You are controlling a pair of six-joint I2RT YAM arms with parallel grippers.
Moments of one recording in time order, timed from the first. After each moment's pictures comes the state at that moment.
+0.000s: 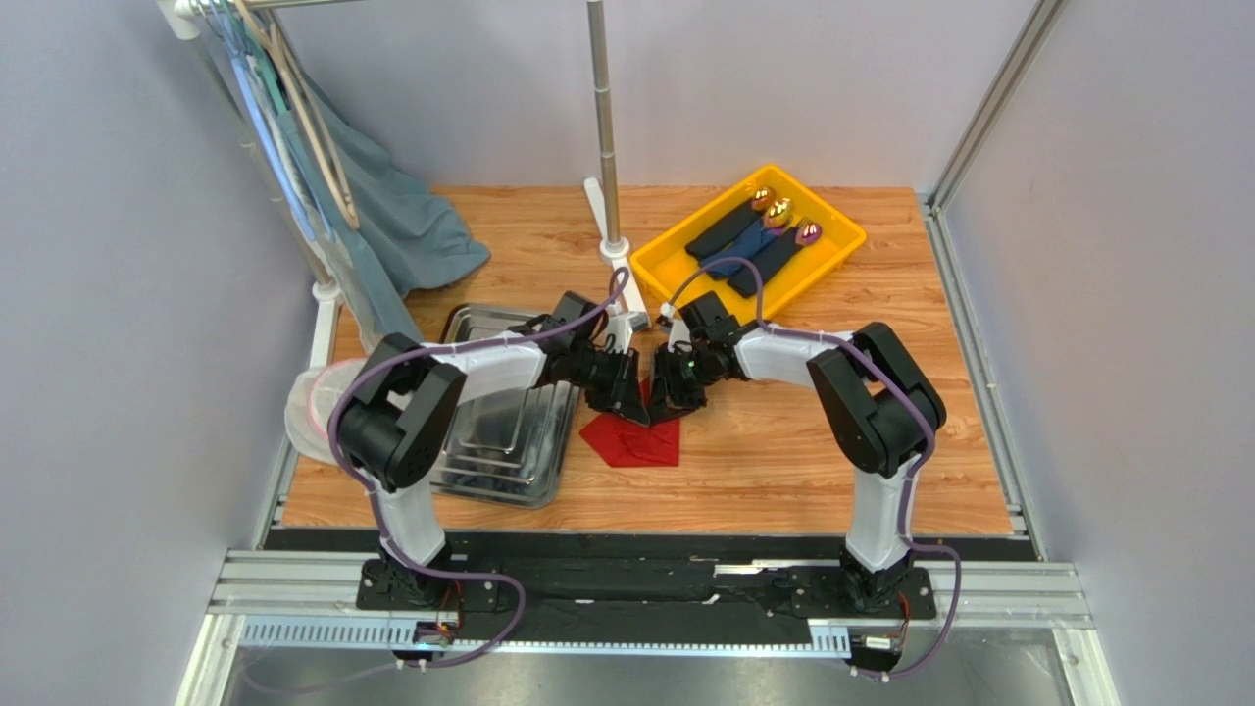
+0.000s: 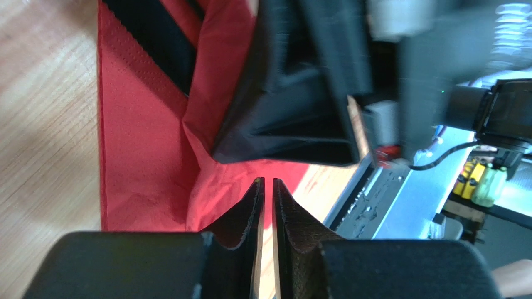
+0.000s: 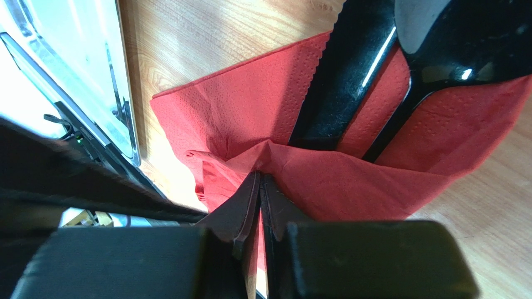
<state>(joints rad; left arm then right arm) -0.58 1.80 1.01 -0.18 0.70 -0.35 0.57 1.93 1.10 -0.27 -0.57 0.51</state>
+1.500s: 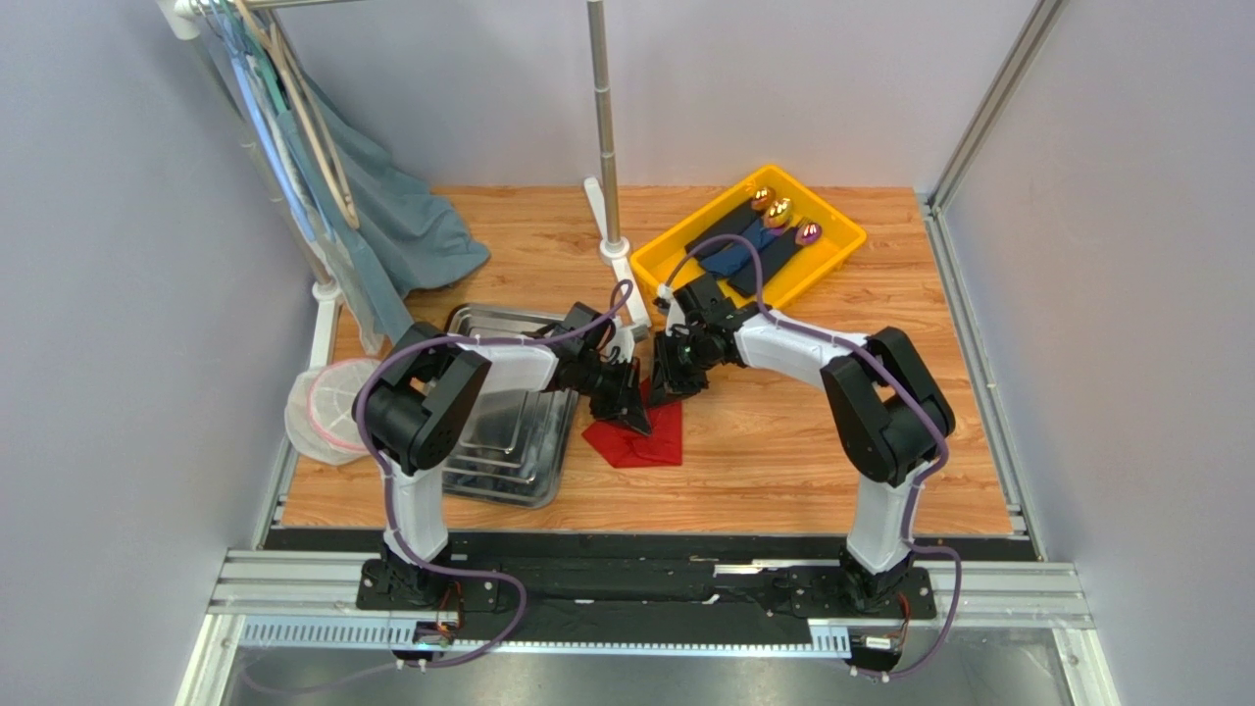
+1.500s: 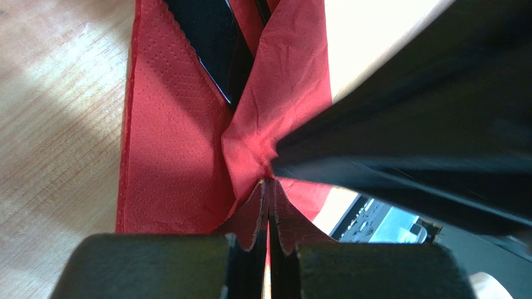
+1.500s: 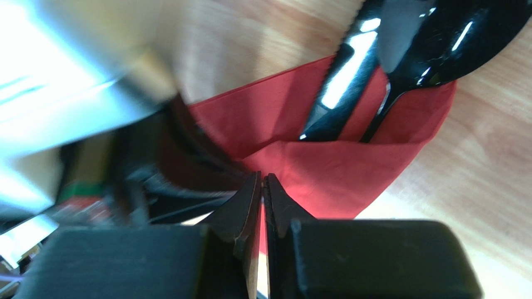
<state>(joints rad) -0.60 1.92 1.01 -0.13 0.68 -0.46 0.58 1.87 1.20 -0.41 -0.45 0.46</state>
